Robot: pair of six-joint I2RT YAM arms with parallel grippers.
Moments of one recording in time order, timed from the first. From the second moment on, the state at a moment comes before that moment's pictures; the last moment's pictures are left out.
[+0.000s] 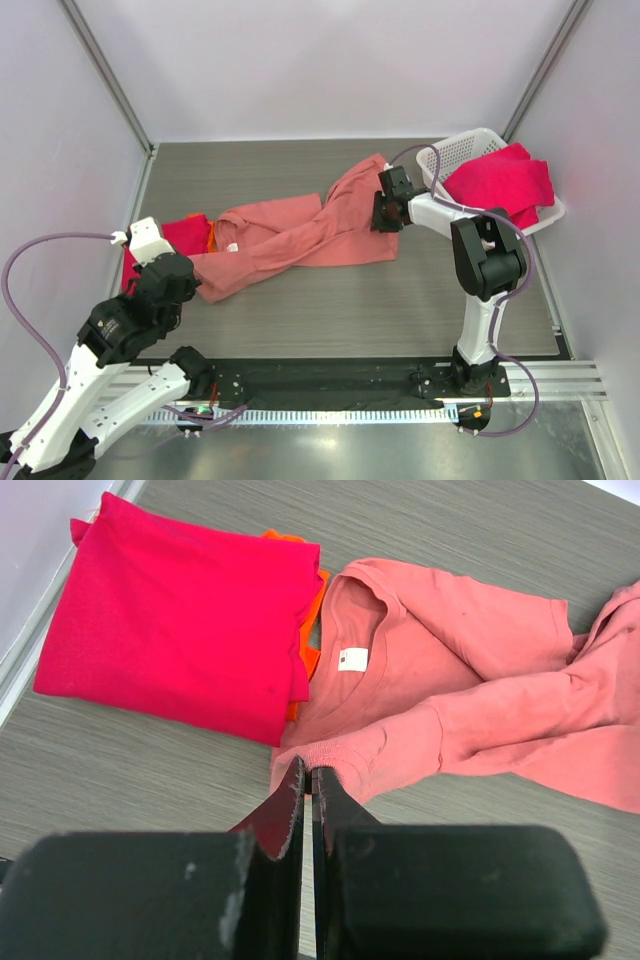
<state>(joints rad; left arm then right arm) -0.69 0.61 1.02 -1.06 -0.82 -0.71 0.35 1.94 1.28 -0.34 0.02 0.44</state>
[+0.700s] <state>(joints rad) -0.69 0.63 1.02 -1.06 -0.80 -0.71 0.35 1.87 1.26 -0.35 0.01 0.43</state>
